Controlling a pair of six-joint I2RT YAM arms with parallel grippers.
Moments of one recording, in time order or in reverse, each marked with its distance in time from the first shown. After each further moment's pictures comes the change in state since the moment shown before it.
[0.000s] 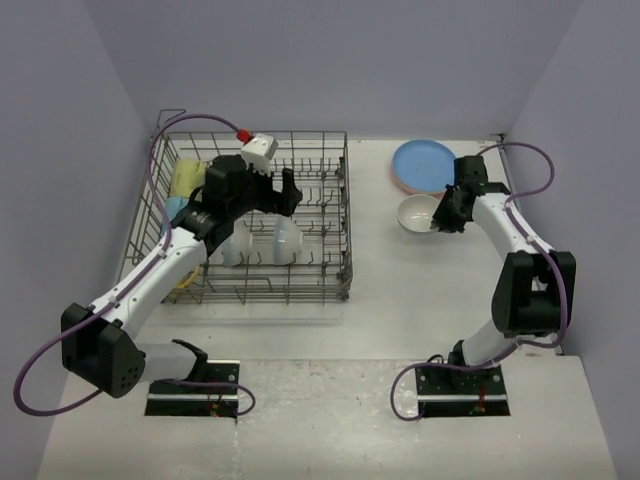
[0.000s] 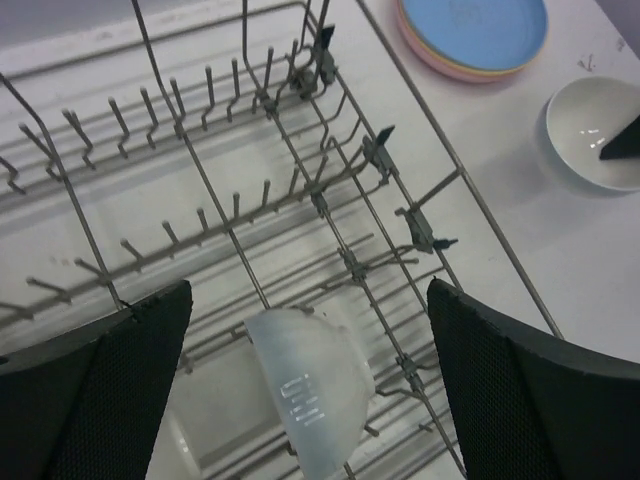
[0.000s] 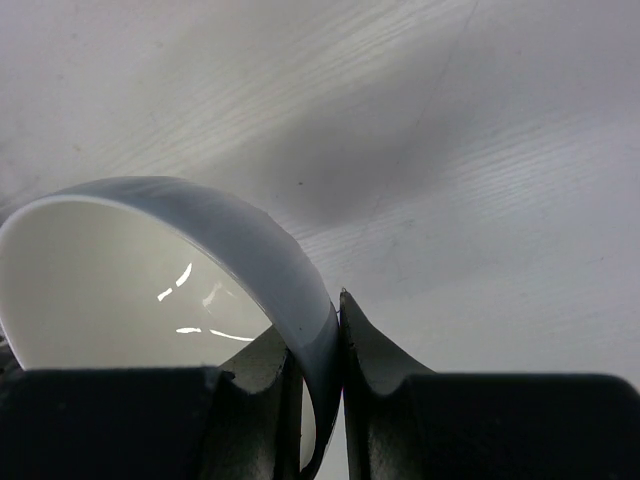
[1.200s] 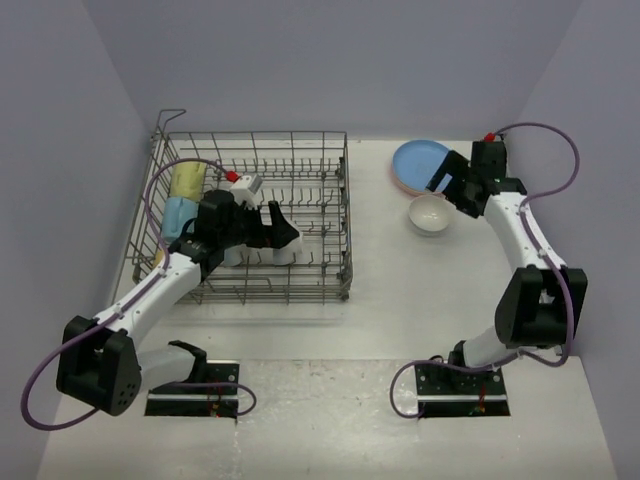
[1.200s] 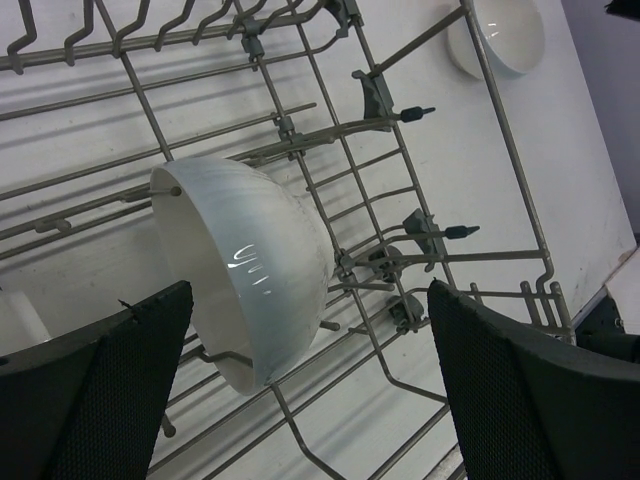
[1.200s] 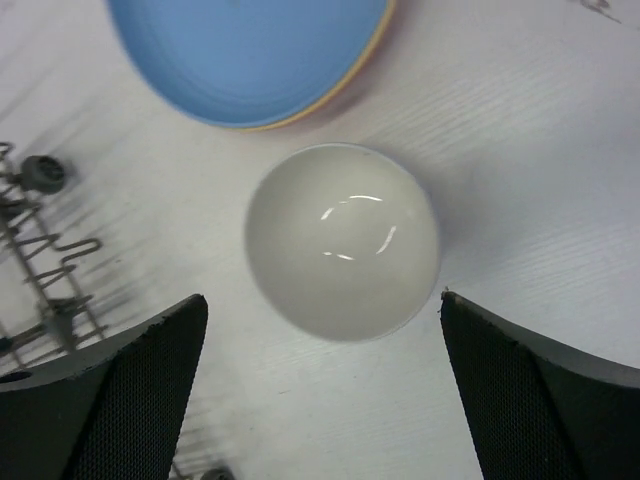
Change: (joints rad) left arm 0.113 -0.134 -0.377 0.087 0.257 -0.289; right arm -0.089 0.009 0.056 0.154 -0.008 0.010
